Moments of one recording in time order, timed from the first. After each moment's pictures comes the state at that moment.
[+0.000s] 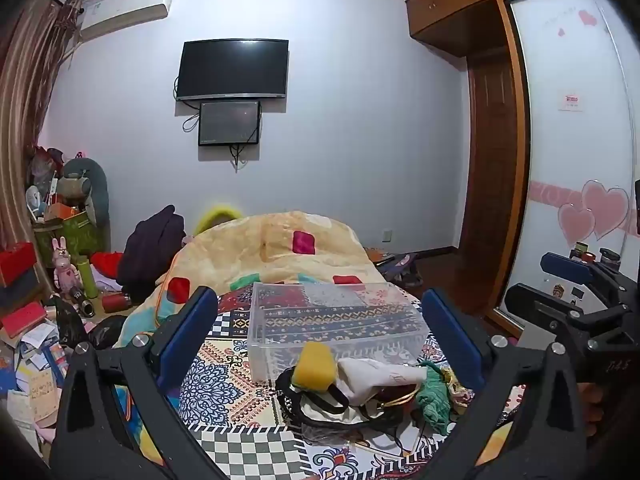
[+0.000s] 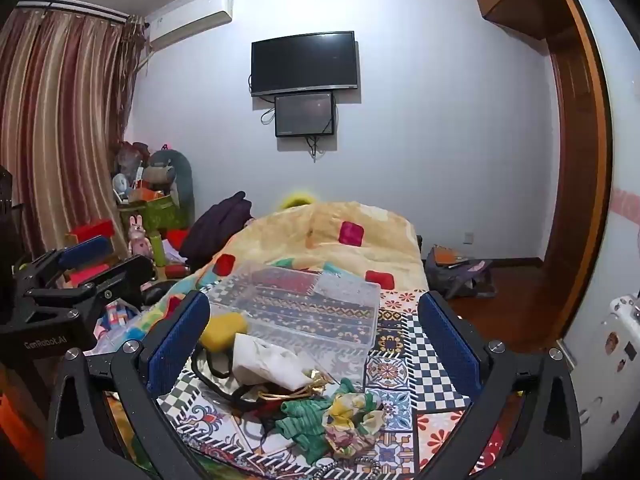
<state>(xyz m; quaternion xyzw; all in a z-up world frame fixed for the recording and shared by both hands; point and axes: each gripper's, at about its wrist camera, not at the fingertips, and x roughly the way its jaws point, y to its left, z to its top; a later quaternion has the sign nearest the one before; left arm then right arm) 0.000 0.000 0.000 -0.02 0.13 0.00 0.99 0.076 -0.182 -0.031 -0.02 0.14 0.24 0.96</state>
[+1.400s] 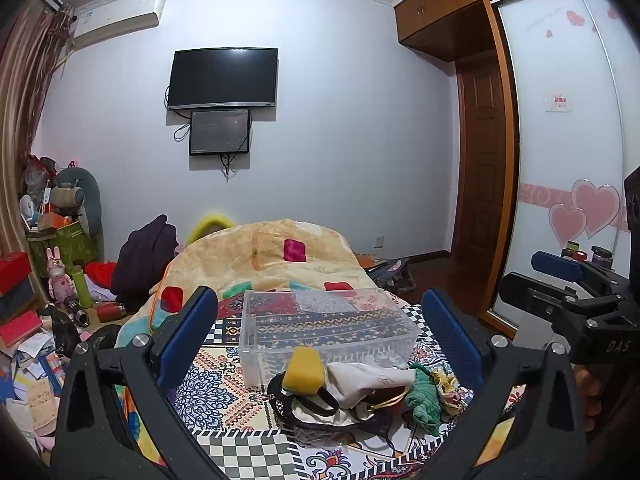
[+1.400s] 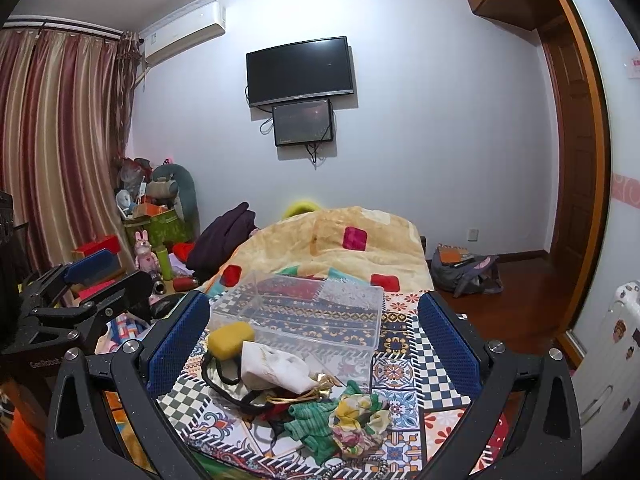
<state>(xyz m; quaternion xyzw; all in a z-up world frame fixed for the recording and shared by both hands) -0.008 -0.008 0.007 -0.01 0.11 -0.01 0.99 0.071 -0.192 -0.021 0.01 0.14 0.24 0.96</state>
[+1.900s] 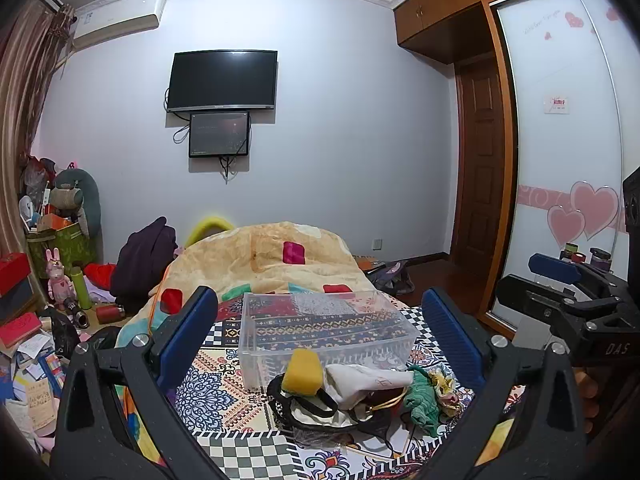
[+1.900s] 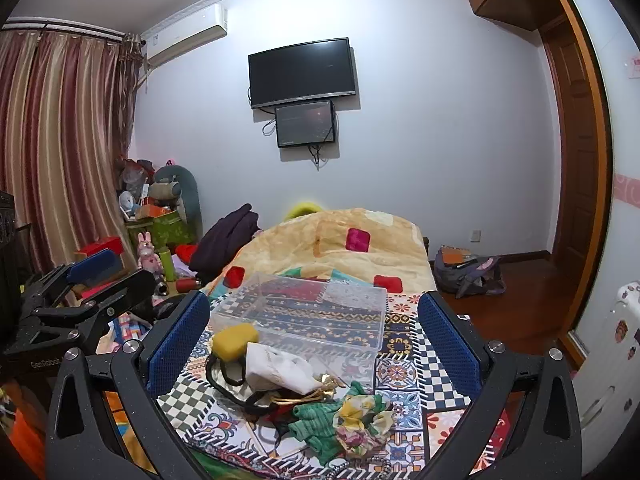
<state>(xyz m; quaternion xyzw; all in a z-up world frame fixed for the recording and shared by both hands) -0.009 -0.007 0.008 -0.01 0.11 -0.02 0.99 0.069 -0.190 -0.025 0.01 0.13 0.25 0.96</state>
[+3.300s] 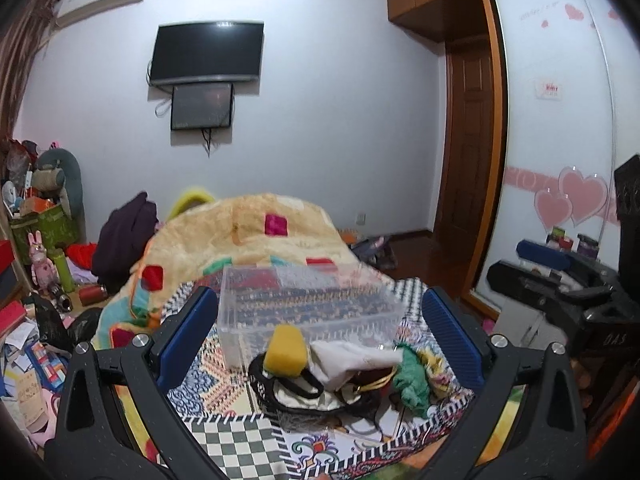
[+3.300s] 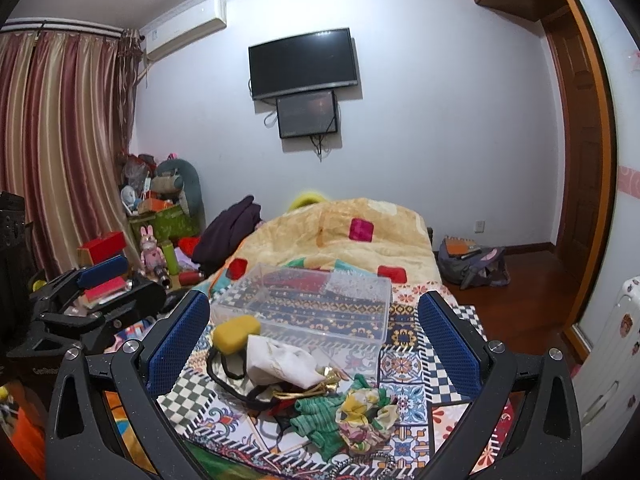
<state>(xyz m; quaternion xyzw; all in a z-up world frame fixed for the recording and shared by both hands) 0.011 -0.007 -0.011 -0.01 0.17 -0.05 0.98 0.082 -0.189 -0.038 0.01 0.16 0.25 0.95</state>
